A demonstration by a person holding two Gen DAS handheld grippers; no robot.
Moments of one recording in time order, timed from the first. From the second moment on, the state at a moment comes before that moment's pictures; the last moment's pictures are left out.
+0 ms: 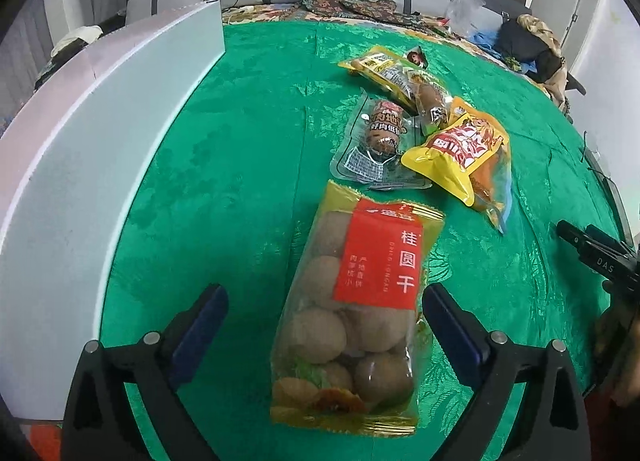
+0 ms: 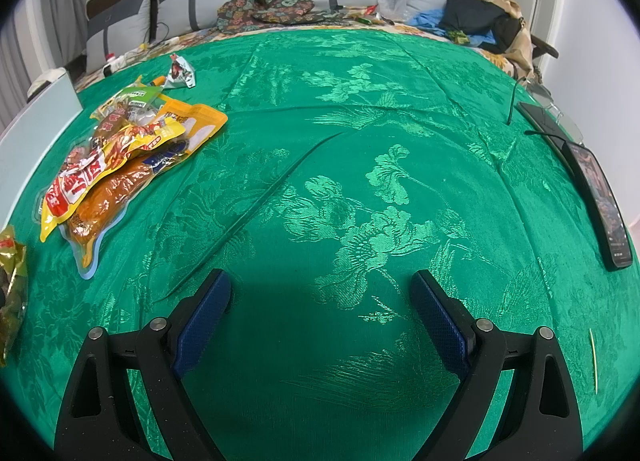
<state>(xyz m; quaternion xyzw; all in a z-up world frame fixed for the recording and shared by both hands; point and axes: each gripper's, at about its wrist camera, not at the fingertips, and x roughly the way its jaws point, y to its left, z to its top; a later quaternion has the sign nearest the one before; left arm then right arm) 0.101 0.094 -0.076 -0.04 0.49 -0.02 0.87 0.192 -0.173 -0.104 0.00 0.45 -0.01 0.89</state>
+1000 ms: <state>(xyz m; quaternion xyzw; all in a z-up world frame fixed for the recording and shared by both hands) 0.089 0.130 -0.027 -0.15 0.43 -0.05 0.89 0.193 -0.173 -0.104 0.00 0.45 -0.01 0.89</state>
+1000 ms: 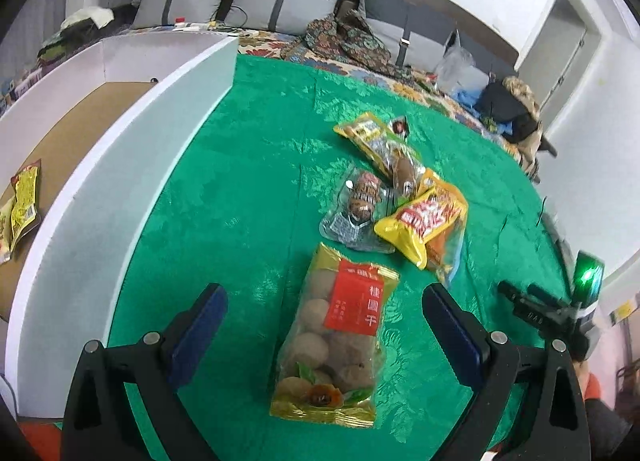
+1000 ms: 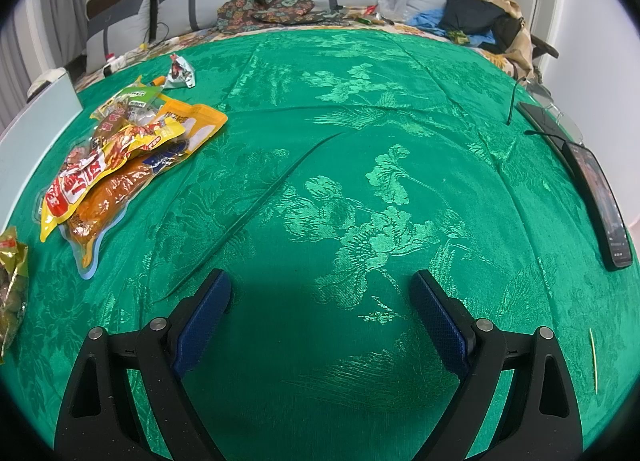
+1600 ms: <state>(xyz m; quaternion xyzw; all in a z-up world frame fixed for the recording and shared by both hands) 0.093 0.084 -0.054 -0.06 0.49 -0.10 0.86 0.192 -0.173 -0.104 0.00 0.45 -0.01 0.89</state>
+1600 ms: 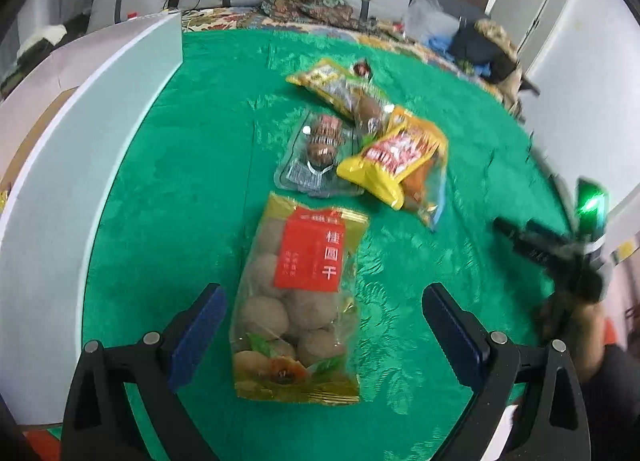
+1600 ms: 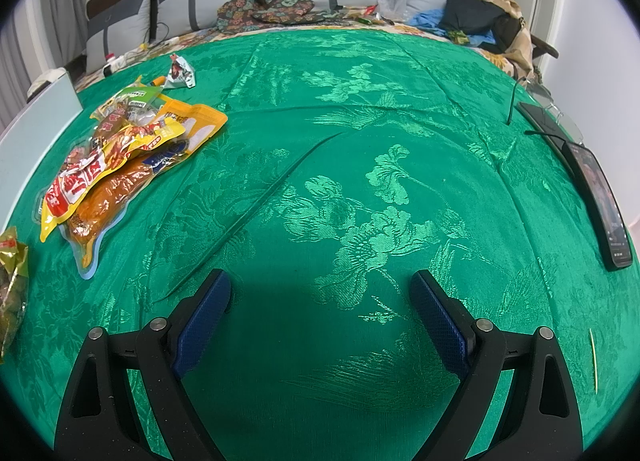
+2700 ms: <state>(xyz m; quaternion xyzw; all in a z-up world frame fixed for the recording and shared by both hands) 0.086 0.090 -0.108 0.00 0.46 -0.01 0.89 0.192 -0.173 -0.104 0.00 0.45 -0.01 0.89</state>
